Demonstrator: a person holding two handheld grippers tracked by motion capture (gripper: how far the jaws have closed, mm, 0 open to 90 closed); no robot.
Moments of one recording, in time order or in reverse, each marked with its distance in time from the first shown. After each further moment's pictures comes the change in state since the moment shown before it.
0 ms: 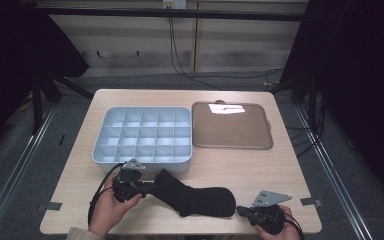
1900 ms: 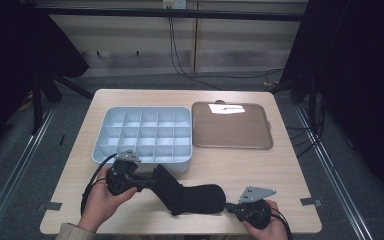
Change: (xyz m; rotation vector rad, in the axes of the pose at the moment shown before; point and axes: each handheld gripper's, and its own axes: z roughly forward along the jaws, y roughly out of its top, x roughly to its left) left arm -0.010 0.026 -0.032 -0.006 -0.063 0.056; right arm 0.010 0.021 0.023 0.004 0.038 -0.038
